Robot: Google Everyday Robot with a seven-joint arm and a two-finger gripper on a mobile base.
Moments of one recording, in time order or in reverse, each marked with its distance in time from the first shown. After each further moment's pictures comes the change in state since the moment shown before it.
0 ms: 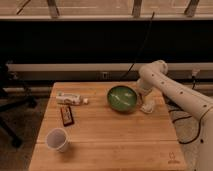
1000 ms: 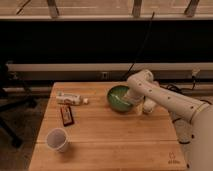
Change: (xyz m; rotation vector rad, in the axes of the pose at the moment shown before) arm -0.065 0.018 0.046 -0.105 -0.065 -0.064
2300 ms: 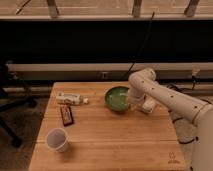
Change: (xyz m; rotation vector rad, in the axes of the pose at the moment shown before) arm -0.010 0.001 -0.021 0.012 -0.061 -0.041
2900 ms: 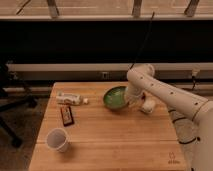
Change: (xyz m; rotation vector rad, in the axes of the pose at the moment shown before) arm -0.010 -0.014 -0.027 0.003 0.014 -0.042
